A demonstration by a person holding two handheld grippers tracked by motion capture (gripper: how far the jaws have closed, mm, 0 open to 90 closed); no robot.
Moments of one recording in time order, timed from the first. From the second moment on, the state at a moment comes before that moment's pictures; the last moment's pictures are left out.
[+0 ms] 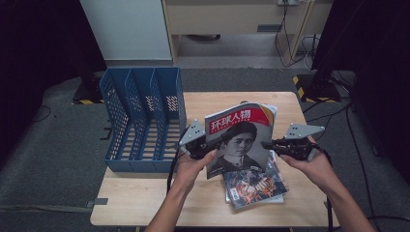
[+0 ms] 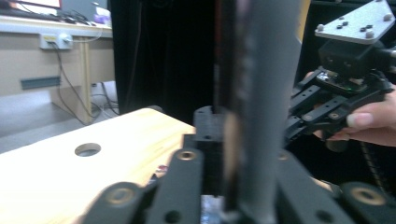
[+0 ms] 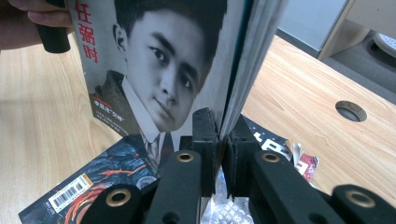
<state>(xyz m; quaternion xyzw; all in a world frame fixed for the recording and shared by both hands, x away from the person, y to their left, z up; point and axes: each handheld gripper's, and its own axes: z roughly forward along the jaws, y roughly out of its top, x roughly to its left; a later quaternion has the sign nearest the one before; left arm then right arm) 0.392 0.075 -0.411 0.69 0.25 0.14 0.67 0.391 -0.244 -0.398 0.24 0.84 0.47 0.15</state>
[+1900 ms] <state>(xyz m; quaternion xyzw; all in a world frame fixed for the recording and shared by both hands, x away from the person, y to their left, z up) 0.381 0.087 -0.366 0.67 0.25 0.18 0.67 0.380 -0.286 -0.486 0.41 0.81 0.37 0.17</state>
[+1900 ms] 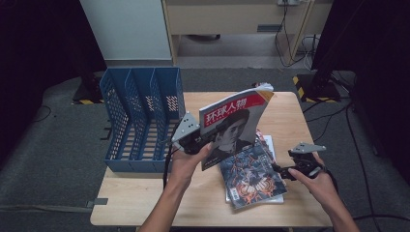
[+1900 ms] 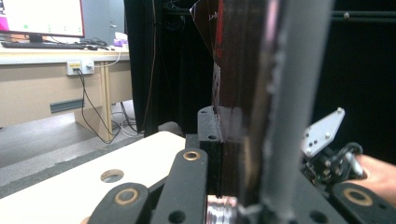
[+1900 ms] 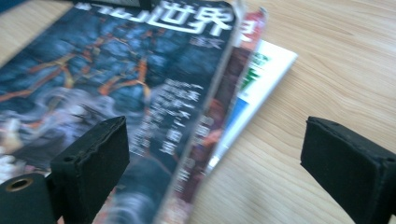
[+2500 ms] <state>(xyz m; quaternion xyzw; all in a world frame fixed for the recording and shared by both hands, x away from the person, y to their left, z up) 0.379 0.120 -0.333 0.65 0.27 0.20 0.68 0.377 -0.277 -0.508 0.42 0.82 0.36 0.15</state>
